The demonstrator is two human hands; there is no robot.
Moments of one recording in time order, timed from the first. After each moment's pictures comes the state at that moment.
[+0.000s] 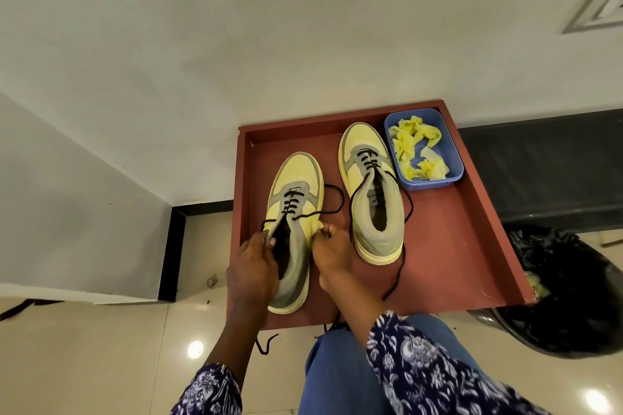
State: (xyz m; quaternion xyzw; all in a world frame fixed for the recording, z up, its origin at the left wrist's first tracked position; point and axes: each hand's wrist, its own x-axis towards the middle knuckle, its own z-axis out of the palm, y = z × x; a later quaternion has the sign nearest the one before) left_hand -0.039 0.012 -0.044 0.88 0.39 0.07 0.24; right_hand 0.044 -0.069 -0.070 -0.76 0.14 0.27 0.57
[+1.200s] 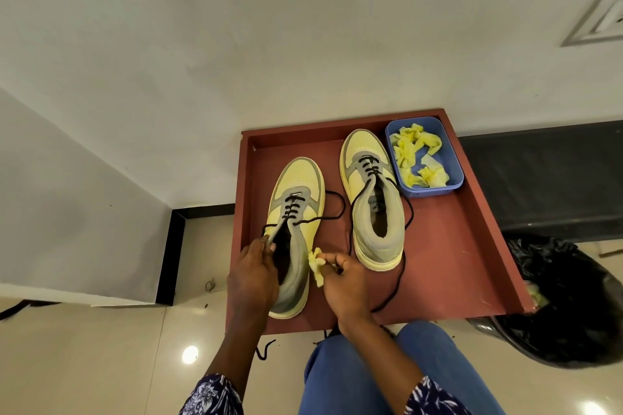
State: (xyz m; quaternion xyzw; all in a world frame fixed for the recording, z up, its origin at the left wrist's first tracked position) left_hand -0.041 0.008 -0.042 0.87 0.40 0.08 0.28; right_hand 0.010 -0.112 -0.051 -0.76 0.07 0.26 0.60
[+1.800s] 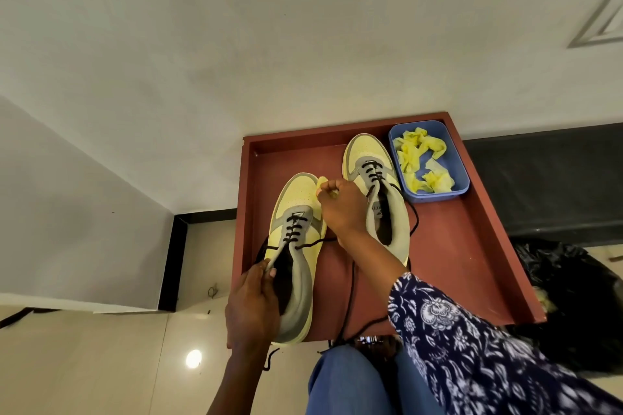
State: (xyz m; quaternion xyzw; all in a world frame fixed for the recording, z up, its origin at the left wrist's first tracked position) left_hand -0.064 -0.002 -0.048 0.85 0.41 0.10 0.31; right_hand 0.115 -0.061 -0.017 -0.84 -0.04 0.16 0.51
